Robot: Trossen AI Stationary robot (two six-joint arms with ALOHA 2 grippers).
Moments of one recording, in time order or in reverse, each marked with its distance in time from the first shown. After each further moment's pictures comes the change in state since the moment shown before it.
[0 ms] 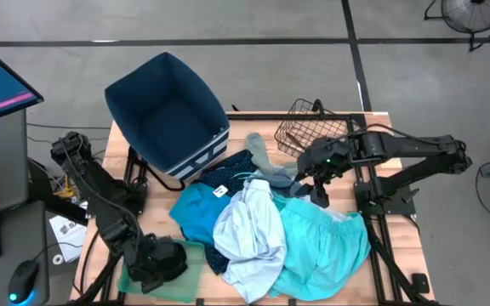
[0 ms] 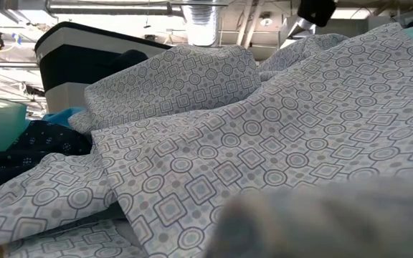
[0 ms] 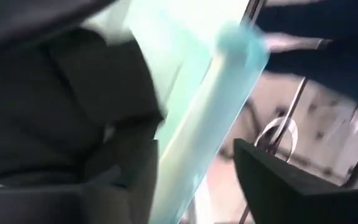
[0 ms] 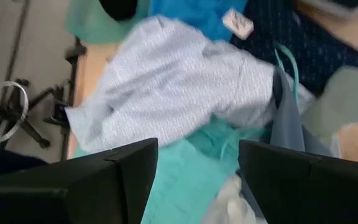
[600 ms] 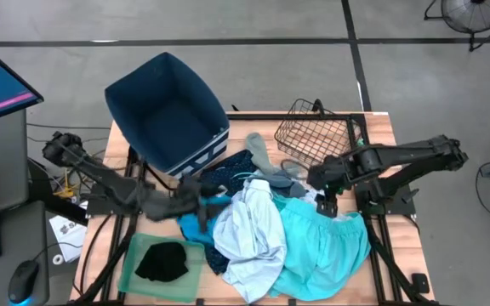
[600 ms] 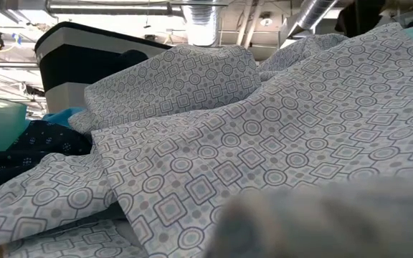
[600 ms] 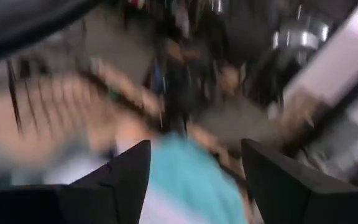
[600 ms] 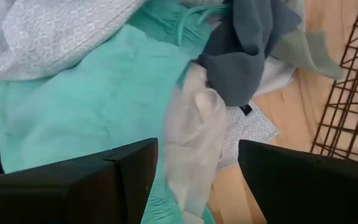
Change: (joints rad) left arm 0.442 -0.077 0.002 0.862 -0.781 0.799; right arm 0.166 0.043 -0.010 -0.346 0.206 0.252
